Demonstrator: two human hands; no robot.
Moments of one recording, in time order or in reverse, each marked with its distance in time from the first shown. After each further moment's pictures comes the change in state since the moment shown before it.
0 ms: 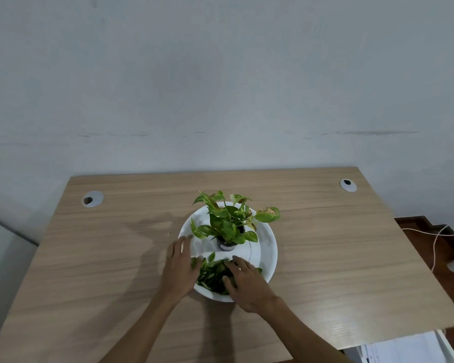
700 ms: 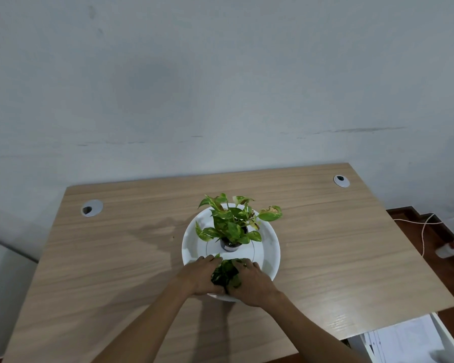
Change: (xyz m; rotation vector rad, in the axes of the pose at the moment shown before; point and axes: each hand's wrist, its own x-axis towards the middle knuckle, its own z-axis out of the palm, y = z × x) left_hand 0.019 0.019 -0.010 0.426 -0.716 0.230; right_hand 0.005 -0.021 -0.009 0.061 -0.175 0.293
